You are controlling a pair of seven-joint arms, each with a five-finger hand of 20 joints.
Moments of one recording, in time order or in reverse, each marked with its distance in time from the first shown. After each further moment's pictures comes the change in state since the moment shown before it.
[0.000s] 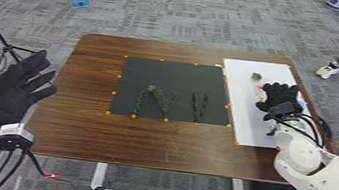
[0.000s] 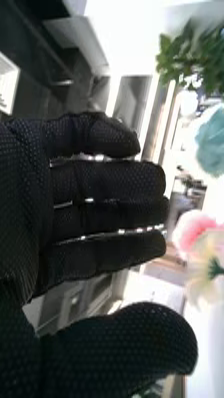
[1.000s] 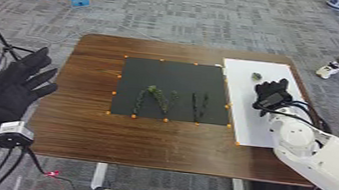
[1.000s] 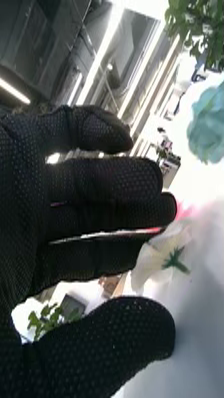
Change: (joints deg) left arm -0.4 1.2 -0.2 0.0 0.0 -0.4 0.1; right arm 17.7 0.2 -17.5 3.3 1.3 -16.3 -3.1
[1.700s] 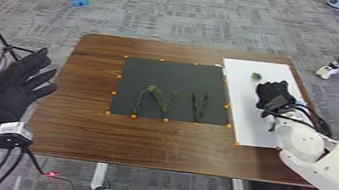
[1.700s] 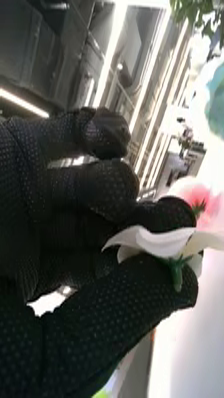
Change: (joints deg) left arm 0.6 -0.1 -0.6 -0.3 0.0 0.0 -0.1; right arm -4.0 1.4 3.2 0.8 1.7 13.3 -6.6
